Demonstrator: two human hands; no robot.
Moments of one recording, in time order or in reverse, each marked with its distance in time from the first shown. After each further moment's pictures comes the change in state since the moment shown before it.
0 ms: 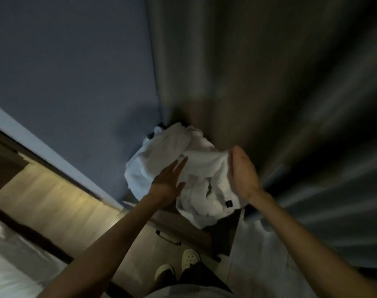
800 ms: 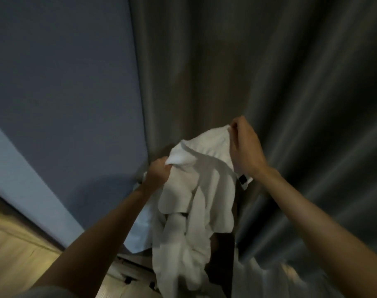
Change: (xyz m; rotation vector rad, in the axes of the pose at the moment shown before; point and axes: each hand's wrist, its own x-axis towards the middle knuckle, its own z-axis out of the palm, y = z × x) left_hand 0.094 0.039 -0.114 -0.265 0.102 -0.149; right_hand 0.059 -0.071 -0.134 0.167 0.436 -0.220
